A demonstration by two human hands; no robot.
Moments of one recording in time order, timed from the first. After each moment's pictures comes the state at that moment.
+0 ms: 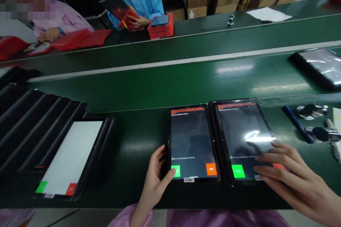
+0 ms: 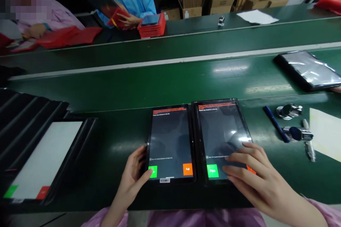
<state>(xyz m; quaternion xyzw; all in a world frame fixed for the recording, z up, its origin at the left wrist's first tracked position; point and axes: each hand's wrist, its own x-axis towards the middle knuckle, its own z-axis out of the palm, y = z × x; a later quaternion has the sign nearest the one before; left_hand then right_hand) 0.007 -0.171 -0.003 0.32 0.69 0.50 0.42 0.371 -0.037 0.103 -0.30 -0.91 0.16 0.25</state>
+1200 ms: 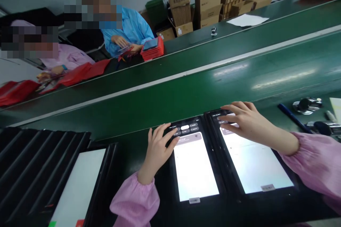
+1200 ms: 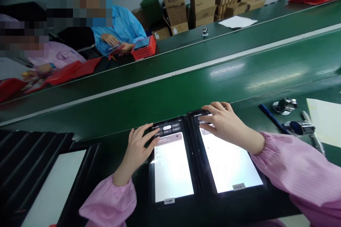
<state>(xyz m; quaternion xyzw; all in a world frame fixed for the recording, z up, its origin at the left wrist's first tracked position) -0.044 -0.026 0.043 0.74 0.64 0.20 0.02 0.303 0.088 0.082 -0.29 -0.94 -0.08 0.18</state>
